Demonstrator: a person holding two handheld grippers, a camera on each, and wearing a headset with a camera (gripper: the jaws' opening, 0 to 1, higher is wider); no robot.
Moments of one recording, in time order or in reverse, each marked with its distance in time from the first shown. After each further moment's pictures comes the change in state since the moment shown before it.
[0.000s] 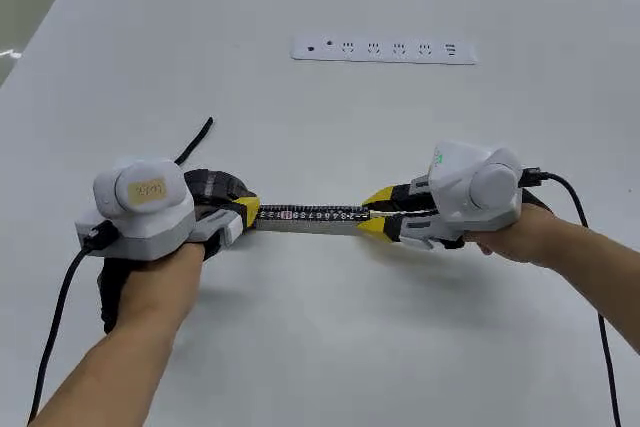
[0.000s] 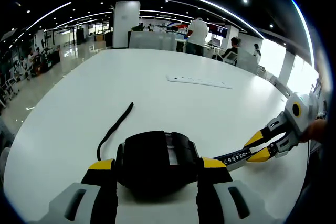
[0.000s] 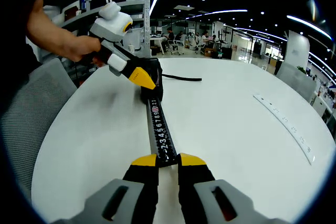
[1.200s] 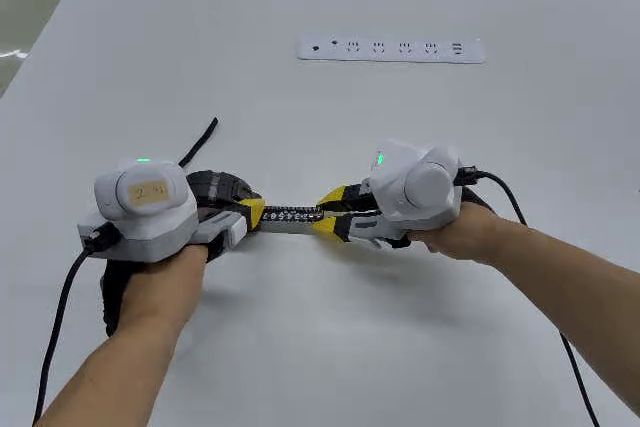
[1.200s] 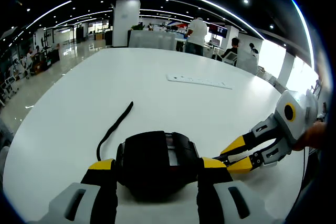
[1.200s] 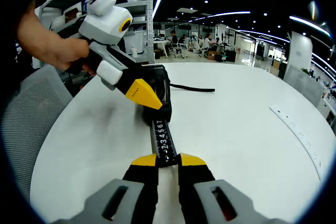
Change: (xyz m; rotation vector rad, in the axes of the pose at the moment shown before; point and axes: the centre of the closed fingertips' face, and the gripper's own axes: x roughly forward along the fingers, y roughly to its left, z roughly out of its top) left arm -0.001 0.000 -0.001 -0.009 0.007 -0.009; right arm 0.053 0.015 0.035 0.000 -0.031 0.031
